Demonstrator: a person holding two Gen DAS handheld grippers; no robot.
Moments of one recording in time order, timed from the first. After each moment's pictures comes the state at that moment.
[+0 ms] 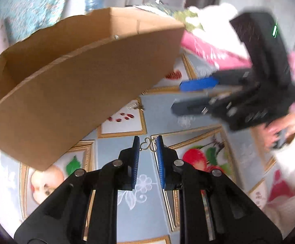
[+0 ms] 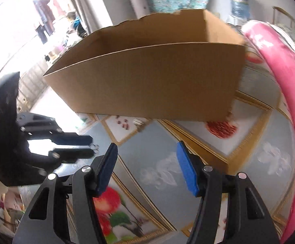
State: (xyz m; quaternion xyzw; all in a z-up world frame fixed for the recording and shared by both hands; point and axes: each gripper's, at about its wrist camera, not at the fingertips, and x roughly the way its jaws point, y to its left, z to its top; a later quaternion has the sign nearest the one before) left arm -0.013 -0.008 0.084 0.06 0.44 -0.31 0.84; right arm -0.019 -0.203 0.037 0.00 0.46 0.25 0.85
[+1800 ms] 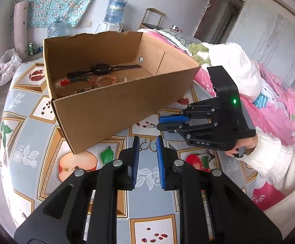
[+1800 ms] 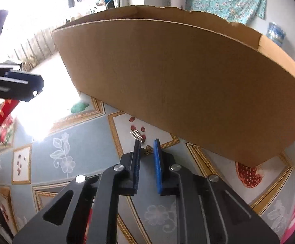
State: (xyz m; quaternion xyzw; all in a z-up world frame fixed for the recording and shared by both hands) left arm -0.030 0.066 0.117 -0.04 0.40 -0.29 0.87; right arm -0.010 -0.156 0.019 -0.15 0.43 0.30 0.84
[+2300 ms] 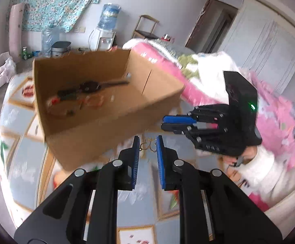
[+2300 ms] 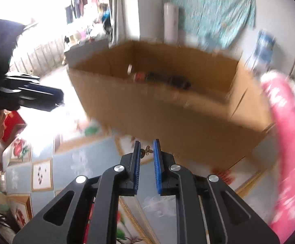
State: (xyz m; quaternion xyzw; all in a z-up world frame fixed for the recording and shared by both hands) left arm -0.013 0.052 0.165 -0.07 0.38 -0.32 0.87; right arm -0.021 -0.172 0.101 -0.12 0.36 0.29 0.88
